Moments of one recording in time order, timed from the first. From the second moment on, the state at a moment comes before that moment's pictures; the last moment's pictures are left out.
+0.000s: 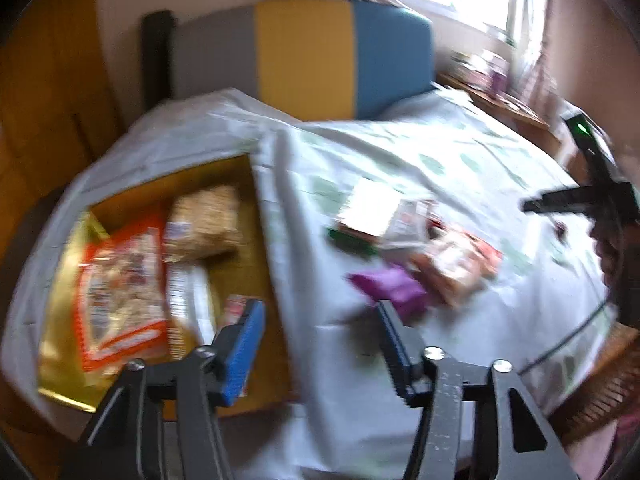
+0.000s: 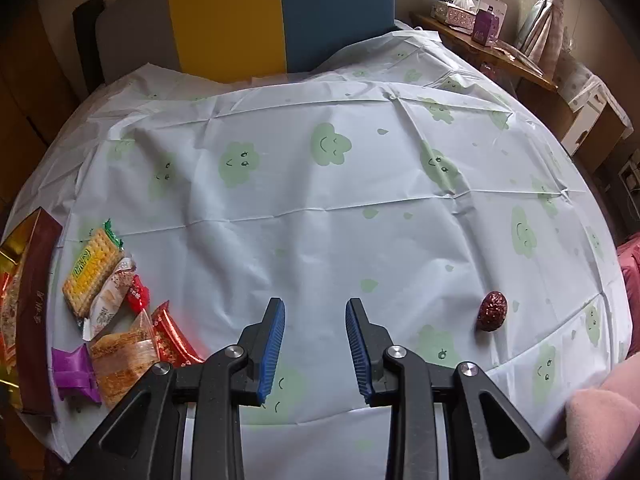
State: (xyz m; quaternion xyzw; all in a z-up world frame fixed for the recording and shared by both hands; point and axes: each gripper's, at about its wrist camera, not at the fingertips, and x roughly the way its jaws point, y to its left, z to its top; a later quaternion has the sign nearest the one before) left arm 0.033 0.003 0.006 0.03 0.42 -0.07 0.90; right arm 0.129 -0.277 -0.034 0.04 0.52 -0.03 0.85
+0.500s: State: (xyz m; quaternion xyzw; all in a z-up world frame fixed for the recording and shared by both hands) left arm 0.073 -0.057 -0.028 0.11 0.48 -0.14 0.86; right arm 0.128 -0.271 -0.029 0.03 0.51 -0.01 0.86
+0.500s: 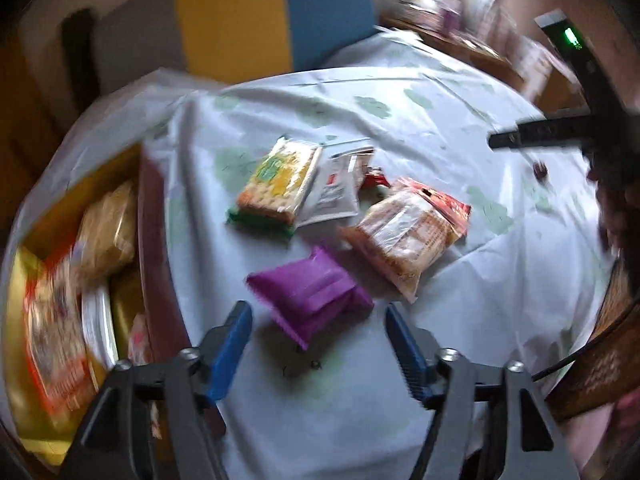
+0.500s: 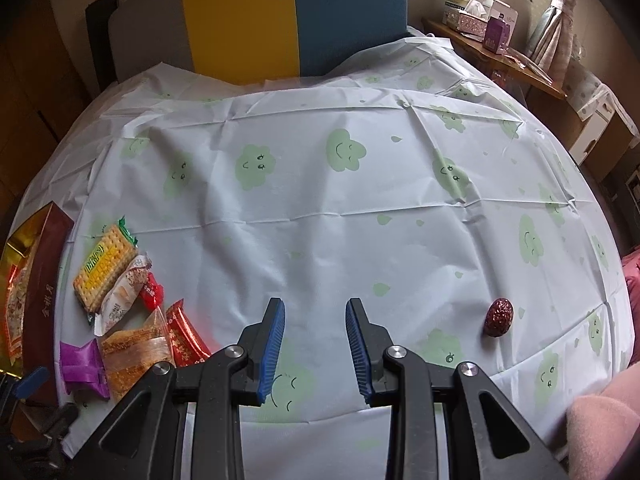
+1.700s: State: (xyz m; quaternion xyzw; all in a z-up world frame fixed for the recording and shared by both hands) left arm 0.070 -0.066 -0.065 0.10 0.48 -0.16 0.86; right arm 0.130 -0.270 -0.033 0.04 0.52 0.01 0.85
